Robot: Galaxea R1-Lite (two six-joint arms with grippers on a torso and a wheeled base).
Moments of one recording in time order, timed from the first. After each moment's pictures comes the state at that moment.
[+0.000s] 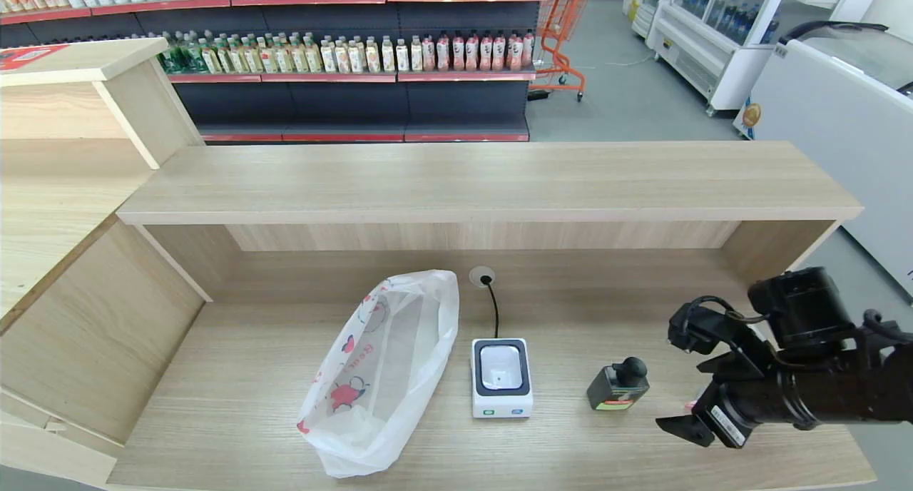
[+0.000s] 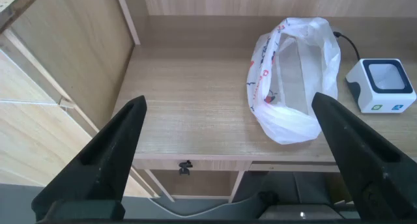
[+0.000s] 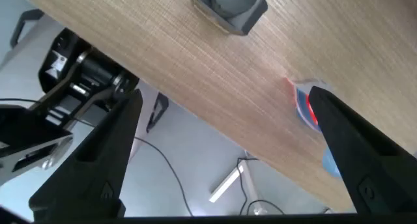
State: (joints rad) left arm 0.00 0.00 0.00 0.00 0.00 0.01; right arm 0.23 1.66 -0.62 -0.15 0.05 -0.53
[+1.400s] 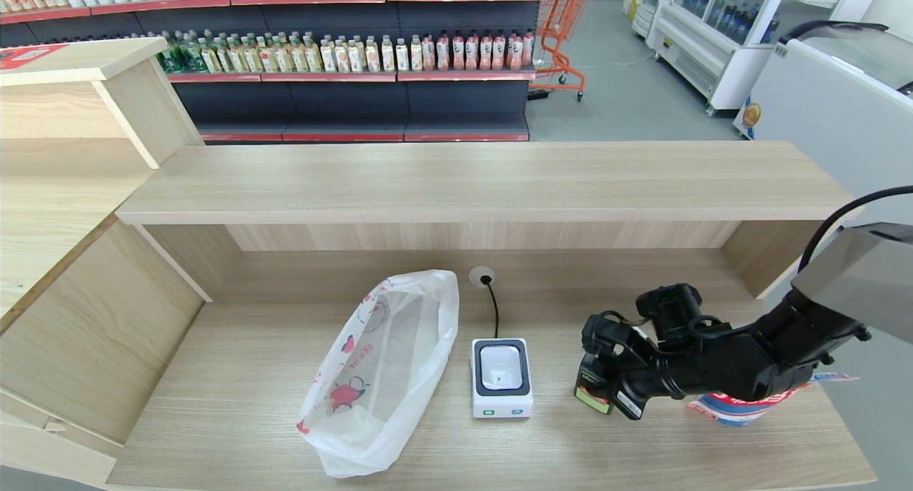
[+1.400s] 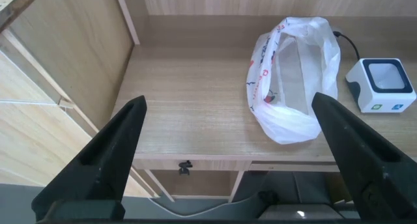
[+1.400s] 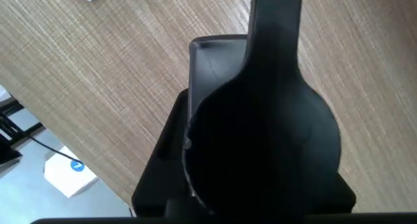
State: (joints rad) left arm 0.00 0.00 0.00 0.00 0.00 0.01; right arm 0.26 2.14 -0.83 -0.44 0.22 -0.70
